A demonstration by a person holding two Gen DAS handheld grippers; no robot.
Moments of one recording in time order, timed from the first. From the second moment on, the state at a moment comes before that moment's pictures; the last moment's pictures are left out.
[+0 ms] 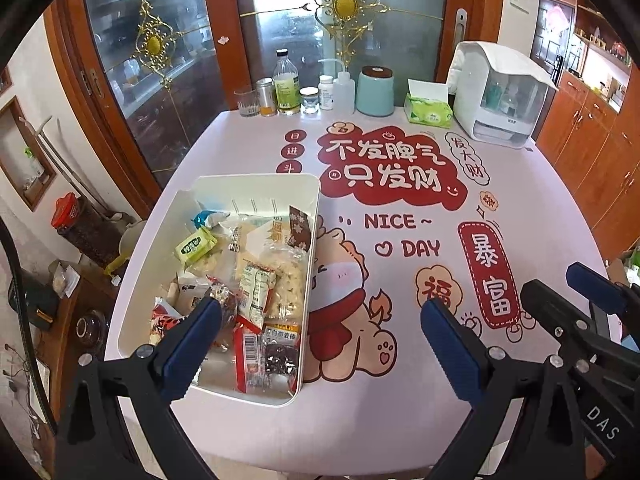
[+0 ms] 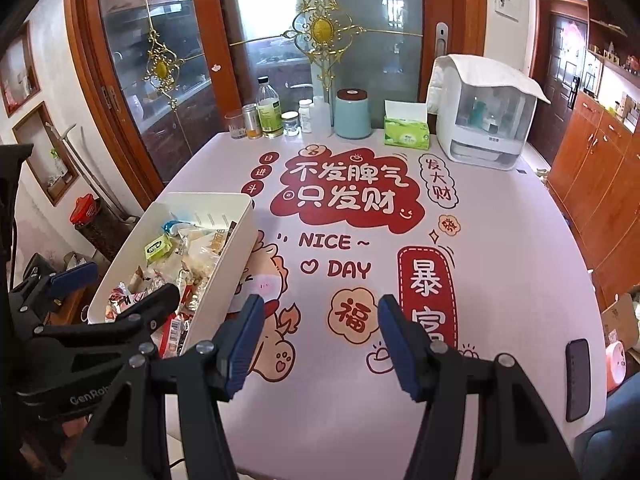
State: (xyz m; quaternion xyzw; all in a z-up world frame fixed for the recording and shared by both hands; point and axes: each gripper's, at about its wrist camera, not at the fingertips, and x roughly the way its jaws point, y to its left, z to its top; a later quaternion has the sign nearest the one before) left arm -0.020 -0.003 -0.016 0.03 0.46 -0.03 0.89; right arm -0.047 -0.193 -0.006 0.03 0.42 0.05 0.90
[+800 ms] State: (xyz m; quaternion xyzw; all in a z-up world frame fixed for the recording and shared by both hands) left arm -0.016 0.017 -0.023 0.02 0.47 -0.03 0.88; right arm -0.048 -0.174 -0.012 0.03 0.43 0.05 0.90
